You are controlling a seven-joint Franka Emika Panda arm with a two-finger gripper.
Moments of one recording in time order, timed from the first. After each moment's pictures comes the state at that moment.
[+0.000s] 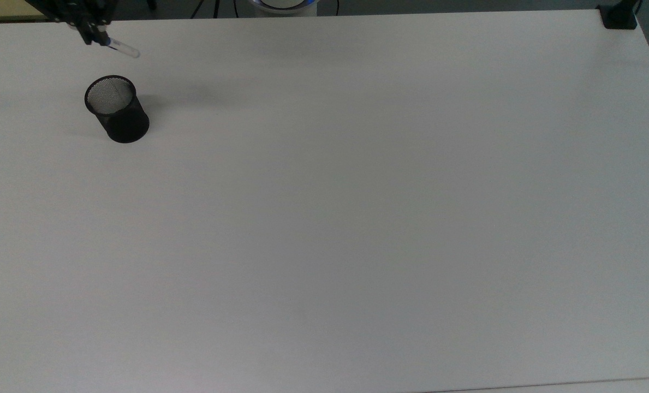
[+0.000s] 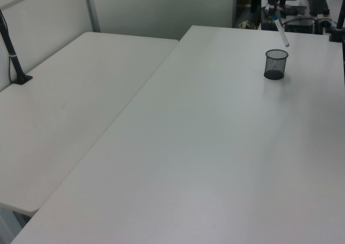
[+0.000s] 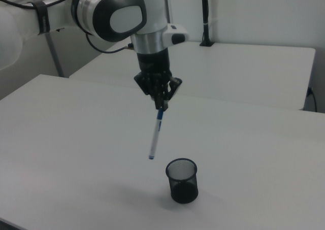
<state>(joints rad) -0.03 0.08 -0.35 -1.60 0.03 1.72 -0.37</state>
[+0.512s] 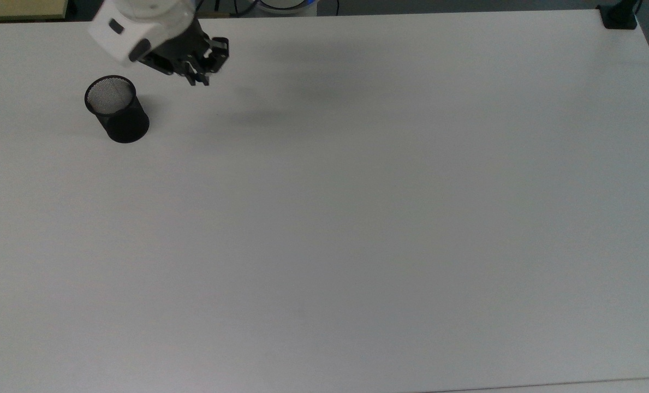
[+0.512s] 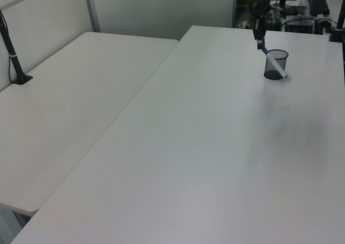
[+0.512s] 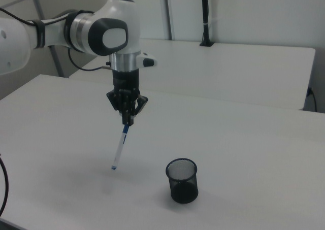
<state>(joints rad) 0.15 0.19 -0.31 -1.65 0.04 1.64 -0.24</state>
